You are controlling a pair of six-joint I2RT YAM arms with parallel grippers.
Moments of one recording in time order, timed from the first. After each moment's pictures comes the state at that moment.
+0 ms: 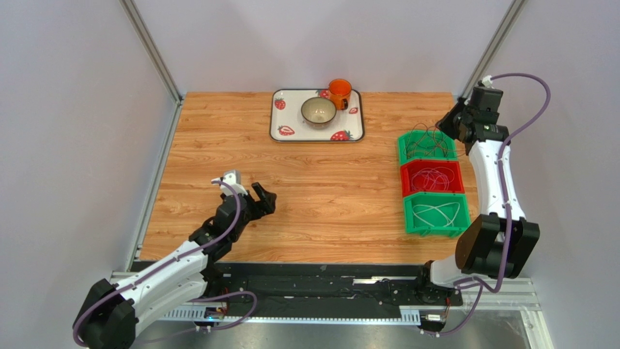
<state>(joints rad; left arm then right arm) -0.64 0.78 0.26 0.11 -0.36 -0.72 -0.19 1.45 1.39 -0.54 -0.11 0.48</state>
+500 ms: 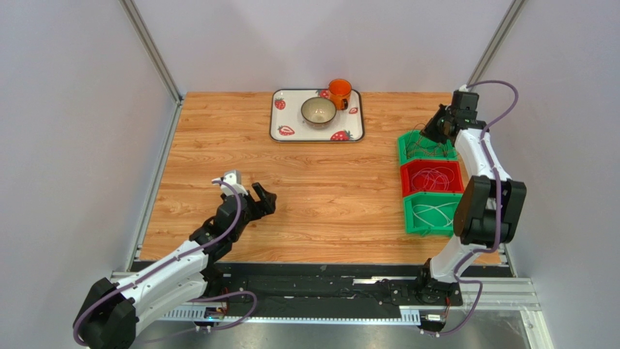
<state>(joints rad) -0.64 0.79 0.26 0.11 -0.36 -0.72 -0.16 1.69 1.40 -0.45 -0.17 0.49</state>
